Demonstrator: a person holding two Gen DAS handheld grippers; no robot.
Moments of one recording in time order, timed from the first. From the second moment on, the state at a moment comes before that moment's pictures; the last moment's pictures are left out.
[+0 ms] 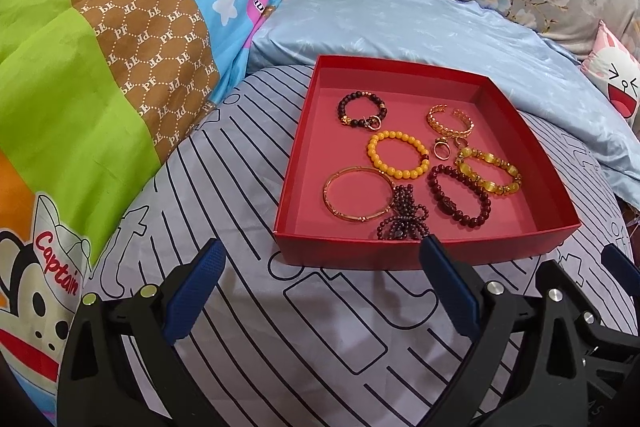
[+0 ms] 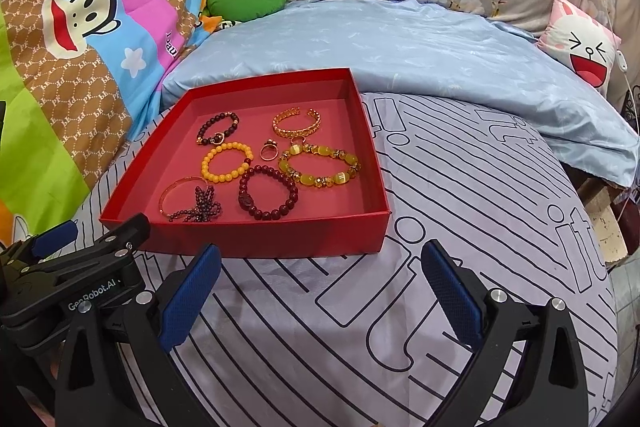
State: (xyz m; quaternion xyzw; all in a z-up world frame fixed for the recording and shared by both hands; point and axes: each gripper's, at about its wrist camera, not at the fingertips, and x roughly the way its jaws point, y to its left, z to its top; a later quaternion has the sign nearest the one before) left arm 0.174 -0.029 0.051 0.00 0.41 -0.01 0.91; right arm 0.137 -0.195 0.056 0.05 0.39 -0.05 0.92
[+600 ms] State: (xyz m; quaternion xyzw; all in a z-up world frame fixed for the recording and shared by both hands) left arm 0.175 -0.028 0.053 0.00 0.41 -0.01 0.91; right arm 0.136 -0.196 0.055 0.06 0.39 -0.05 0.92
